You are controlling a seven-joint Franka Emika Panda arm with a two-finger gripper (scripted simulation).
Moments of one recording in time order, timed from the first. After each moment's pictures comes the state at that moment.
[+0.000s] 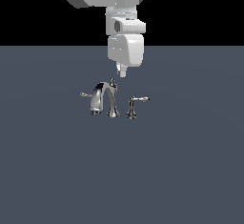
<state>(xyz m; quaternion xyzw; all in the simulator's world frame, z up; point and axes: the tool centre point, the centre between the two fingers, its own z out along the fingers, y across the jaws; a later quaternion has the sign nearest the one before) 0.006 0.002 0.203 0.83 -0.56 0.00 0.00</state>
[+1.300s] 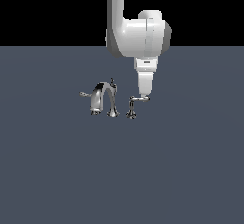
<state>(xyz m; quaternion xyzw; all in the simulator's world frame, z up) 0.082 -0.091 0.094 0.66 -0.76 0.00 0.00</state>
